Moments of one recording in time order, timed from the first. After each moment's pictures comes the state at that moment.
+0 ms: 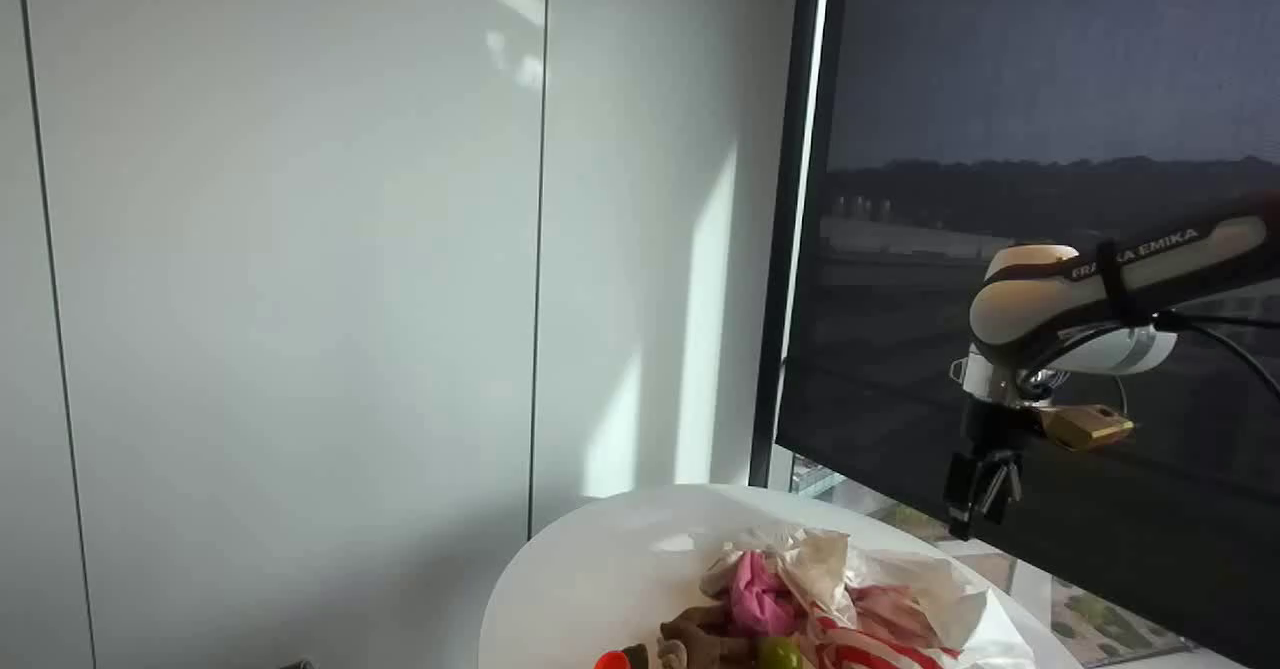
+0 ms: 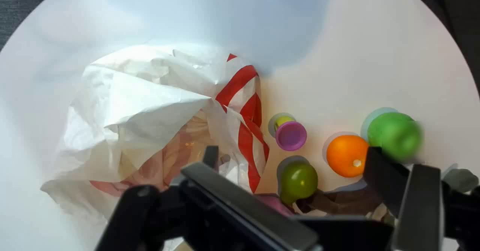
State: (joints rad) arm 0.01 -0.34 -0.17 -2.39 -0.03 2.05 -0.41
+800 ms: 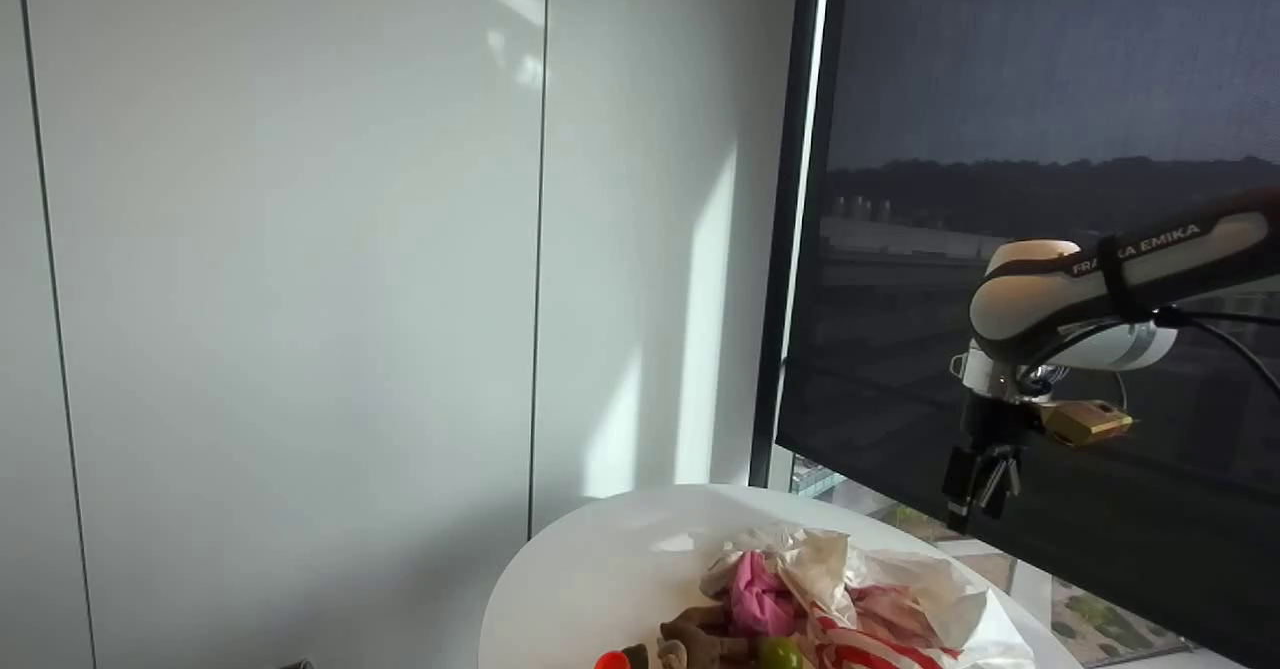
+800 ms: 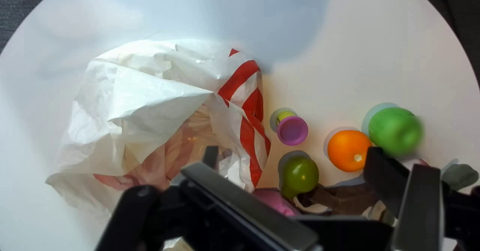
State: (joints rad) arm 0.01 -0.34 -0.17 -2.38 -0.03 2.05 -0.41
